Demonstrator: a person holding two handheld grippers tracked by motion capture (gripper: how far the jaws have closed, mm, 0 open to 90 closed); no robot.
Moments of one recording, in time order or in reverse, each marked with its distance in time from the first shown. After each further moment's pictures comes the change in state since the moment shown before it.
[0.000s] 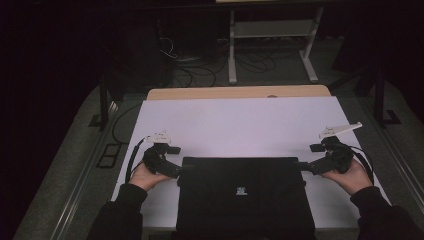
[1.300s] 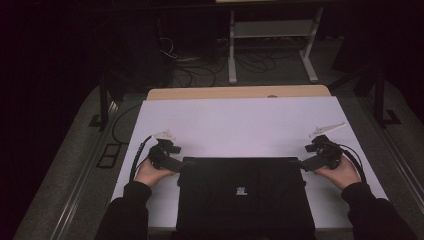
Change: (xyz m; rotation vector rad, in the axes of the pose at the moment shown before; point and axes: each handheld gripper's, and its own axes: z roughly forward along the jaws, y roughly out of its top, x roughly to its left) left arm 0.031 -0.009 0.028 0.061 0.036 -0.056; right arm -0.025 -0.005 0.038 0.076 -0.026 0.011
